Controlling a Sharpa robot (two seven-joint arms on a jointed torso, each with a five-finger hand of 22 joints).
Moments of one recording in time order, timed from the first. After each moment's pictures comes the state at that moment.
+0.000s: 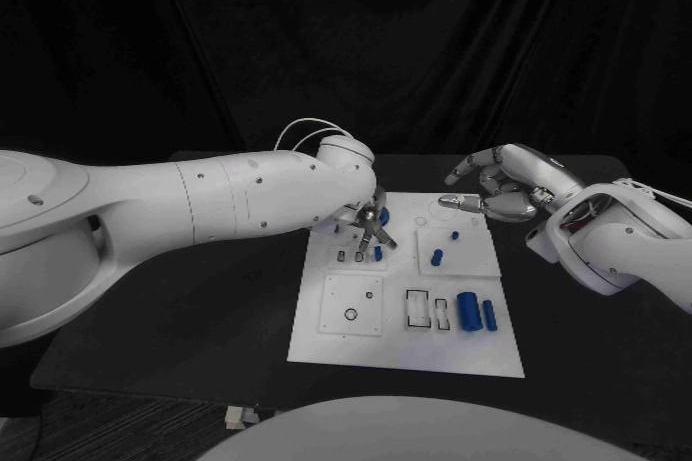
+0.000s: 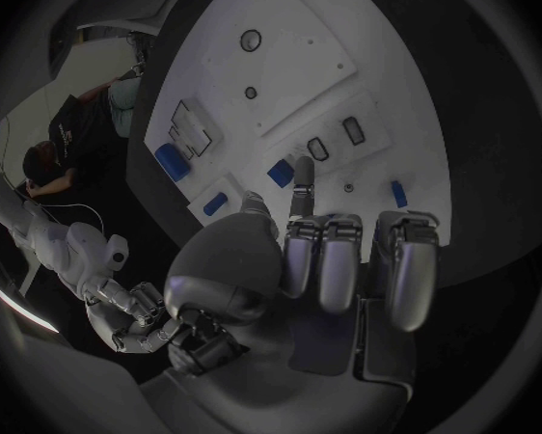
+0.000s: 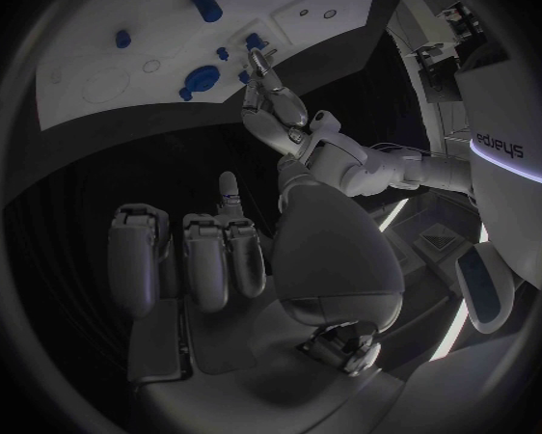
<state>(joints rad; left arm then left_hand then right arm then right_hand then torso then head) 1.37 -0.35 -0.21 1.23 -1.18 0.43 -0.58 1.11 0.23 -0.34 0.28 0.15 1.15 0.06 0.25 0.30 1.46 -0.01 1.57 1.31 1.47 -0.05 1.57 1.31 0.03 1.46 0.06 1.56 1.31 1.31 -1.00 -0.21 1.70 -1.25 -0.53 0.04 1.21 -0.09 0.02 0.29 0.19 0.77 0.11 0.45 0.14 1.46 0.01 1.57 1.31 1.46 -0.05 1.57 1.31 0.03 1.46 0.06 1.47 1.31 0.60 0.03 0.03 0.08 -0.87</state>
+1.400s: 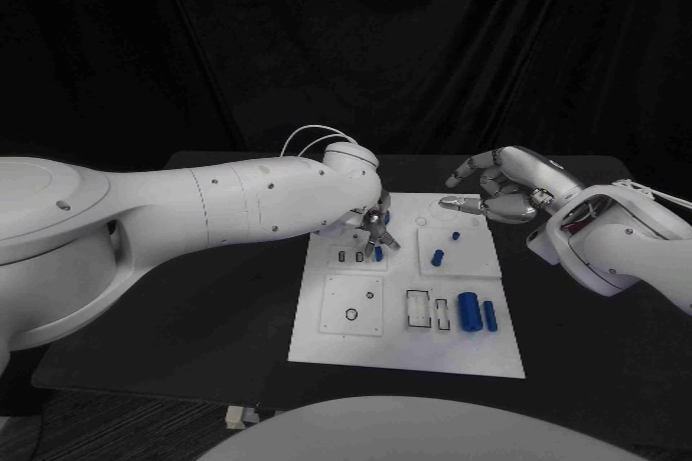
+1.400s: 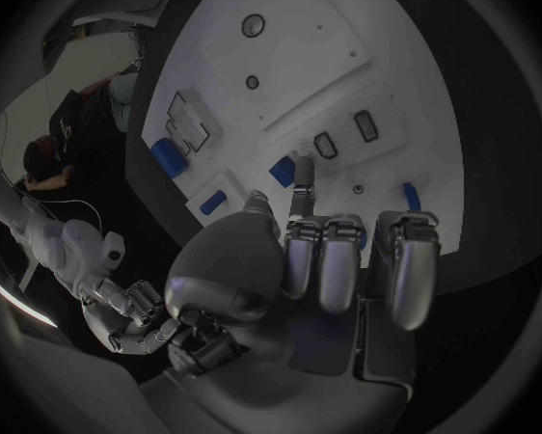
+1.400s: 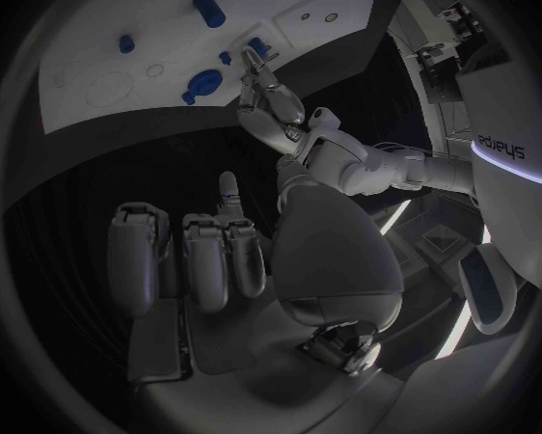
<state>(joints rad) 1.35 -0.32 -0.21 1.18 -1.18 0.41 -0.56 1.15 0.22 -0.29 0.26 0.21 1.15 0.05 0.23 0.32 1.47 -0.01 1.57 1.31 1.47 -0.05 1.57 1.31 0.03 1.46 0.06 1.54 1.31 1.31 -0.99 -0.21 1.69 -1.25 -0.52 0.03 1.22 -0.08 0.02 0.29 0.19 0.77 0.11 0.45 0.14 1.47 0.01 1.57 1.31 1.47 -0.05 1.57 1.31 0.03 1.46 0.06 1.46 1.31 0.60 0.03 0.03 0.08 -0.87</state>
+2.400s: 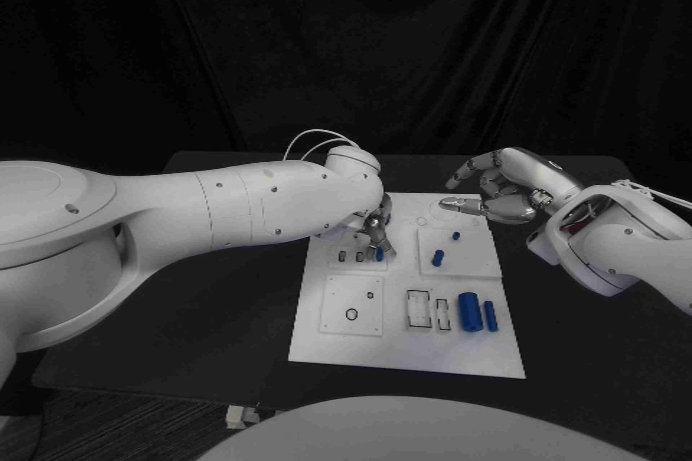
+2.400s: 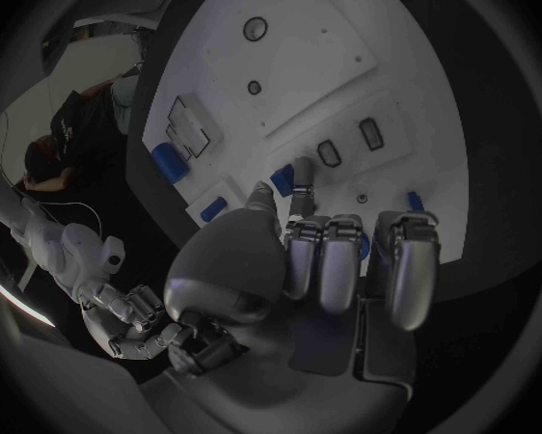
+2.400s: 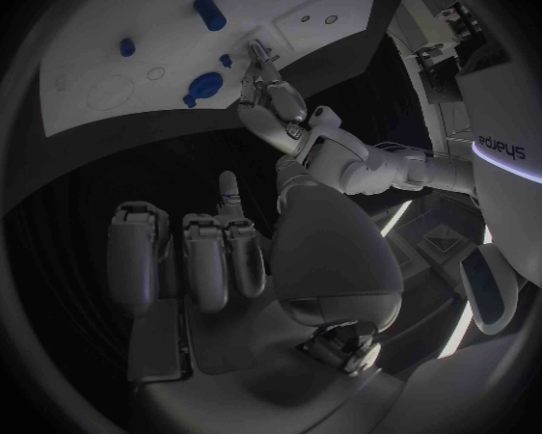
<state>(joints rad) 1.34 -0.31 -0.21 1.17 -1.18 0.42 -0.56 1.22 0.20 -0.22 0.20 0.17 1.16 0.05 0.21 0.35 1.47 -0.01 1.57 1.31 1.46 -0.06 1.57 1.31 0.03 1.46 0.06 1.54 1.31 1.31 -0.99 -0.21 1.69 -1.25 -0.51 0.03 1.22 -0.08 0.02 0.29 0.19 0.78 0.11 0.45 0.13 1.46 0.02 1.57 1.31 1.47 -0.05 1.57 1.31 0.03 1.46 0.06 1.45 1.31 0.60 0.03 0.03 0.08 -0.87</state>
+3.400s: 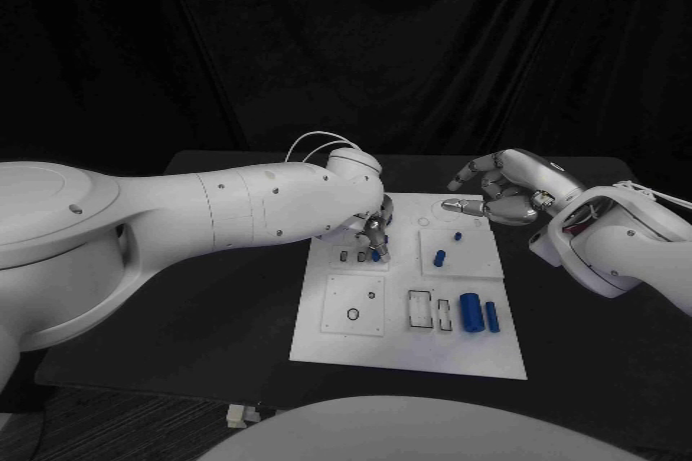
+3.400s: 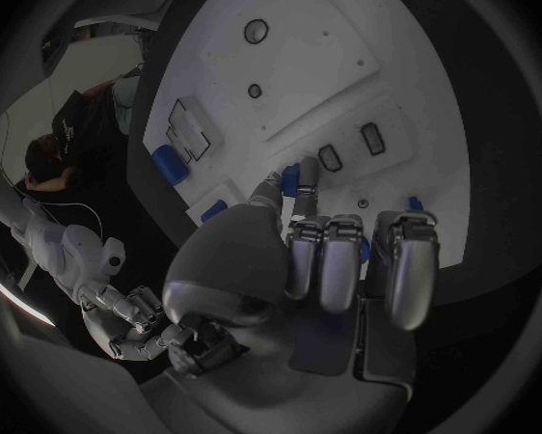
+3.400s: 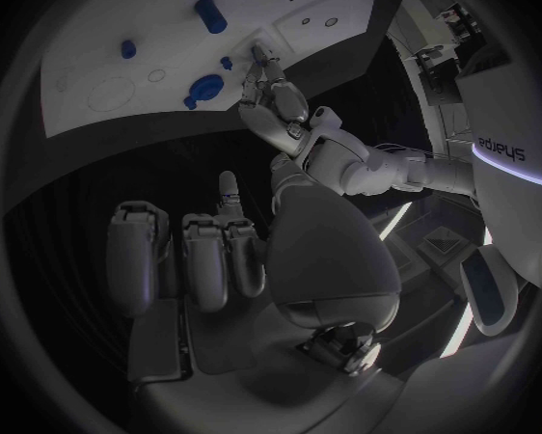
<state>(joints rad) 1.33 -0.32 -0.21 1.18 -1.18 0.42 -0.55 1.31 0.15 -0.09 0.09 0.27 1.16 0.04 0.17 0.38 1.46 -0.02 1.57 1.31 1.47 -0.06 1.57 1.31 0.03 1.46 0.05 1.54 1.31 1.30 -0.99 -0.21 1.68 -1.26 -0.50 0.02 1.26 -0.08 0.02 0.29 0.19 0.78 0.11 0.45 0.13 1.46 0.02 1.57 1.31 1.46 -0.05 1.57 1.31 0.03 1.47 0.06 1.44 1.31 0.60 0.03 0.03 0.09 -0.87</state>
